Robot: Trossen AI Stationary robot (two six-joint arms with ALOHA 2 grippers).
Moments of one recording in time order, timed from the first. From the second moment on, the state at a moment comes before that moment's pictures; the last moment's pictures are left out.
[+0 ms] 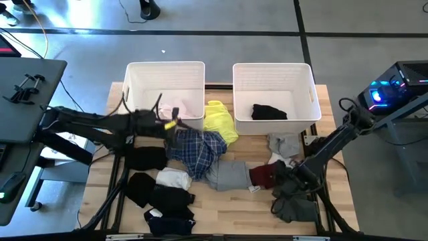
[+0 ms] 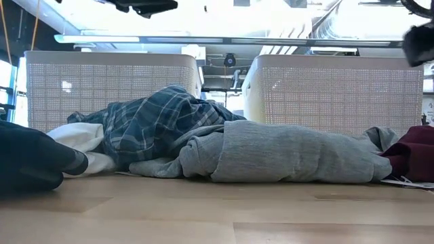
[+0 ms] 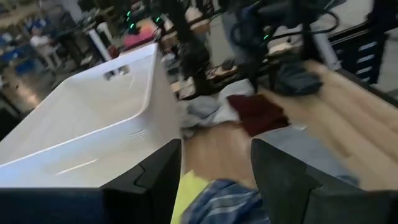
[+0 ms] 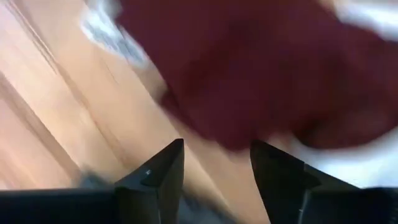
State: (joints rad) left arm -0.08 1.00 0.70 0.08 -0.04 0.35; right arm 0.74 1.41 0.81 -0.81 0.14 1.34
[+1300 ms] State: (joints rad) left arm -0.48 1.31 0.62 0.27 -0.59 0.17; right arm 0.71 1.41 1.48 -1.02 1.15 0.68
